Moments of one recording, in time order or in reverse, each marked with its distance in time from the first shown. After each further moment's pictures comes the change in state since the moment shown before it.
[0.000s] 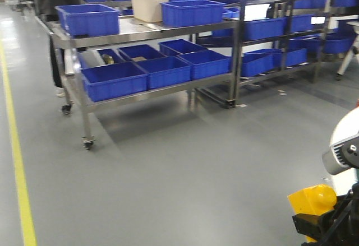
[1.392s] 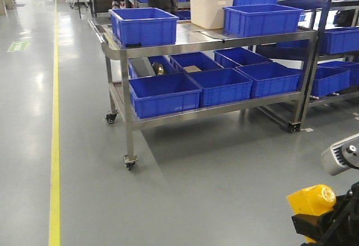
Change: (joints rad) left arm 0.000 -0.003 0.000 0.000 0.000 0.000; right arm 0.000 0.000 0.000 0.003 0.000 0.000
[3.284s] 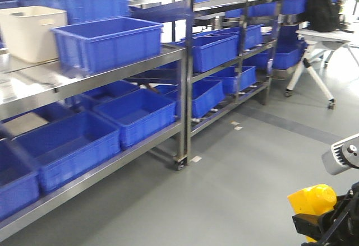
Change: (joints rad) left arm 0.000 0.000 0.000 0.000 0.000 0.000; right arm 0.000 0.000 0.000 -0.001 0.000 0.000
